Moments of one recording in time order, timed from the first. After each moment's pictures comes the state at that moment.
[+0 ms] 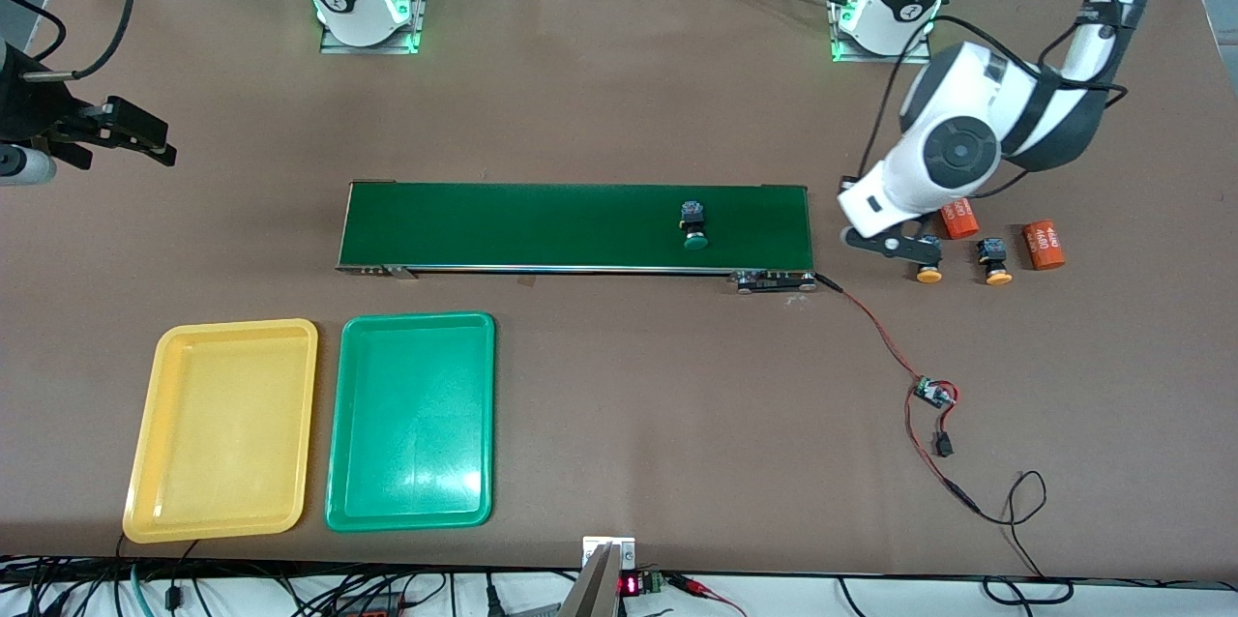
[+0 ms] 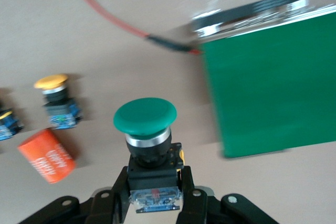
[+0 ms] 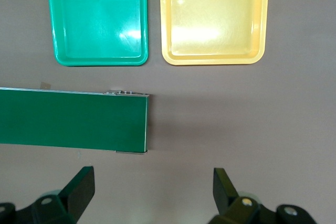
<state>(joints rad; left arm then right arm) 0.35 0.25 -0.73 -2.03 0.17 1.92 -0.26 0.07 0.03 -0.07 -1.58 0.01 1.57 -0.05</state>
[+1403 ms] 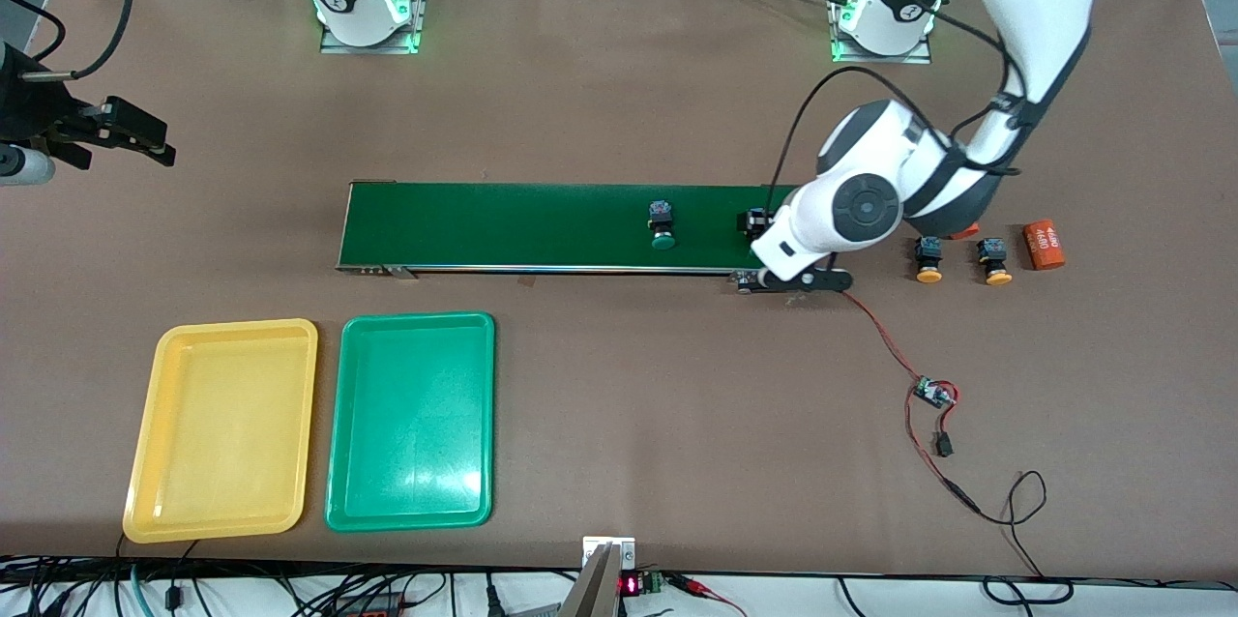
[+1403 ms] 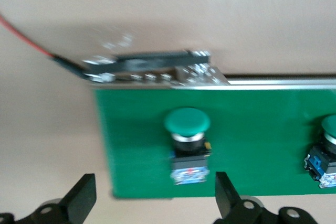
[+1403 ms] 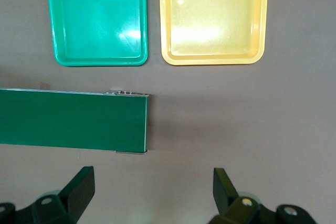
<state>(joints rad) 0.24 0.52 -0.73 -1.77 0.18 1.88 -0.58 0.07 0.03 -0.07 -1.58 0.01 1.57 -0.05</state>
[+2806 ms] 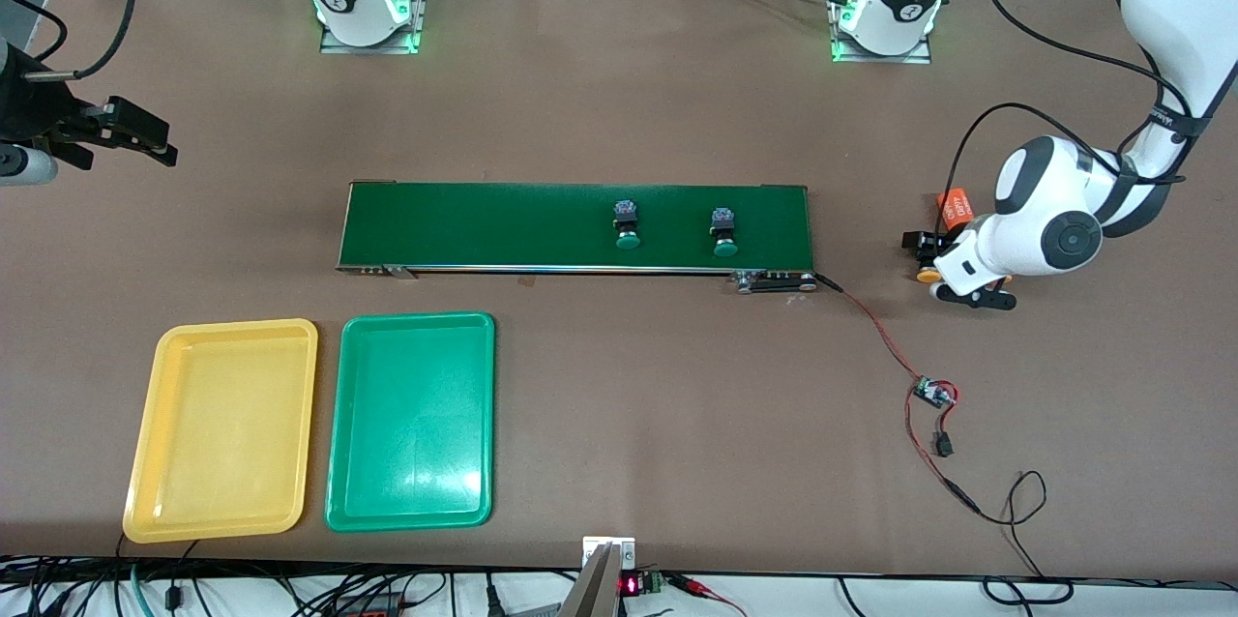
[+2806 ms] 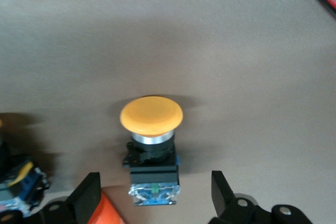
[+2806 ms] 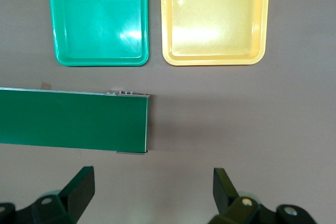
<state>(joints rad) 0.75 0.58 -0.72 -2.11 0.46 2.17 -0.16 0.07 0.03 -0.07 -1.58 0.01 1.57 -0.05</state>
